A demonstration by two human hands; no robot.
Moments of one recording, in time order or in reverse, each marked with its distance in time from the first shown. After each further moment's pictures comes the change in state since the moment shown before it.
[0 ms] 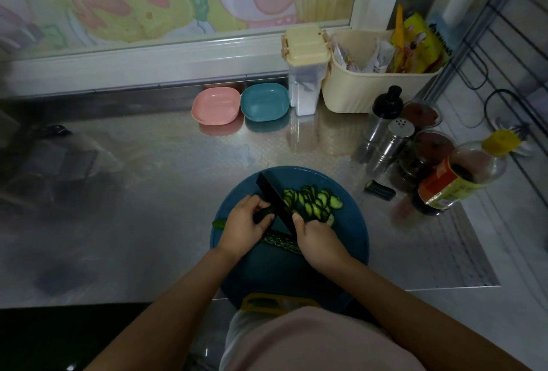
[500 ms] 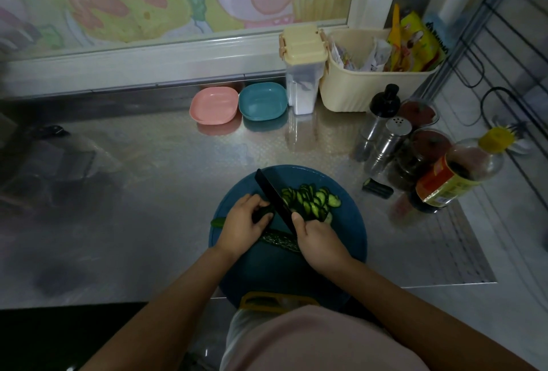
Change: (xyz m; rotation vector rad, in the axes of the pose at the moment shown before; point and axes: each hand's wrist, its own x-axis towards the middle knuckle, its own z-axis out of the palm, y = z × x) left_hand 0.001 -0.001 0.000 0.055 -0.019 0.036; right_hand -0.008 0.000 -0.003 -0.018 0.007 -0.073
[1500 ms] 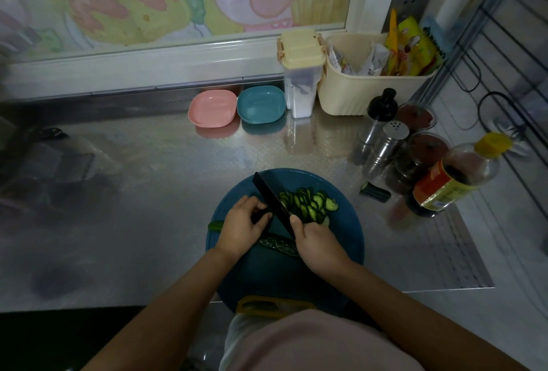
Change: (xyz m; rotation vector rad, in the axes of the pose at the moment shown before) left_hand 0.004 0.005 0.003 -0.001 0.048 -0.019; right_hand 0.001 0.004 -0.004 0.060 0.011 -0.022
